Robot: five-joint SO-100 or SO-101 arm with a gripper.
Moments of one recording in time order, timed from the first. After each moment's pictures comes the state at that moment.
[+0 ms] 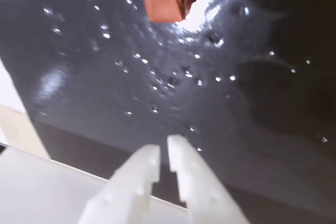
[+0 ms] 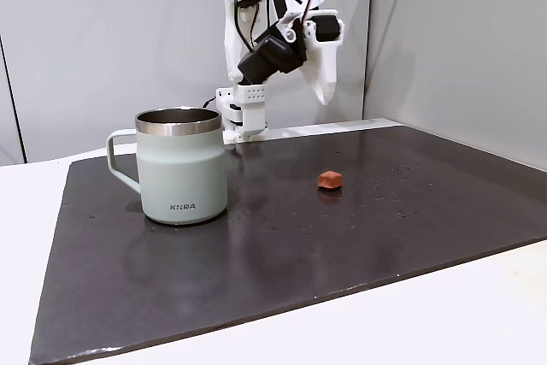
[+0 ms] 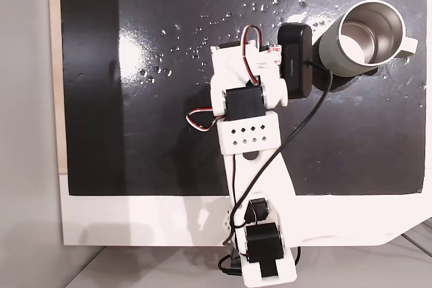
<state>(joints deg) -9.3 103.9 92.7 71.6 0.9</state>
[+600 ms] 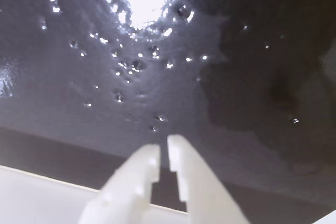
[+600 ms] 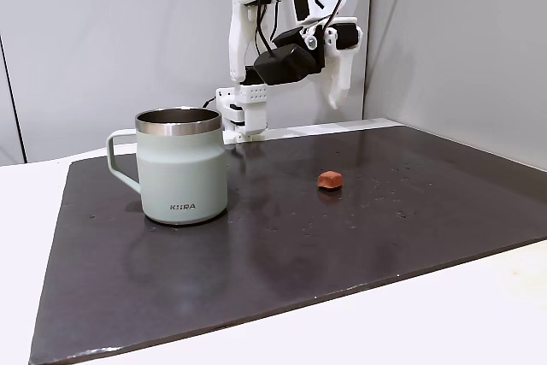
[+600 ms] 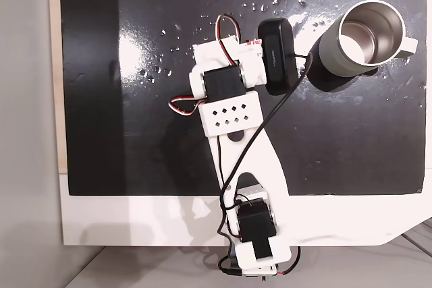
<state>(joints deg) -12.5 94.7 82.4 80.4 0.9</state>
